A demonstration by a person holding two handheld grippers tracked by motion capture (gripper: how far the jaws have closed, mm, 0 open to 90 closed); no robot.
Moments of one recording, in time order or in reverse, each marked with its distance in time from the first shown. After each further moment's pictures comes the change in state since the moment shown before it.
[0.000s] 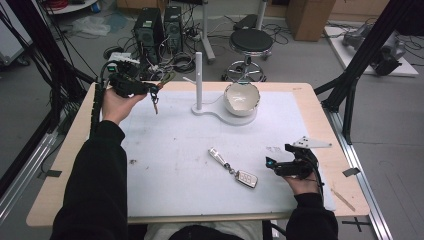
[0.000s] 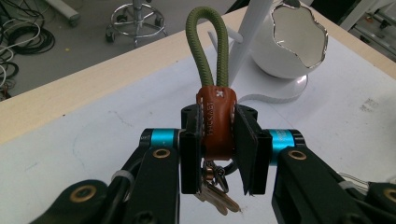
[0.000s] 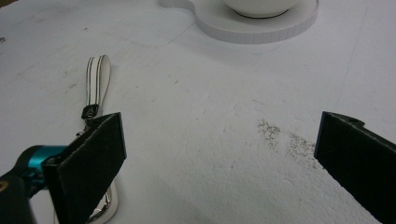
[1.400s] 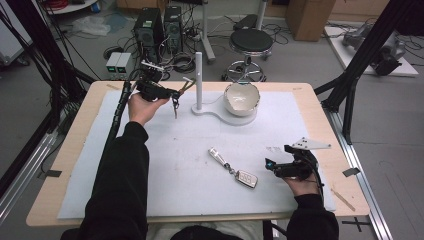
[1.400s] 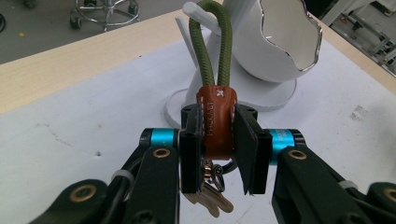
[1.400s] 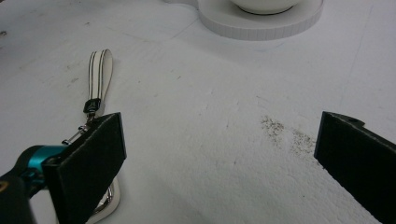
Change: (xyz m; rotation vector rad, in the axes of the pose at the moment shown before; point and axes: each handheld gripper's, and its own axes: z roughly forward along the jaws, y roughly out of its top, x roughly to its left) left arm -0.013 -0.004 0.072 0.033 -0.099 -0.054; right arm 0.002 -0.002 0.000 0.010 0.005 -0.010
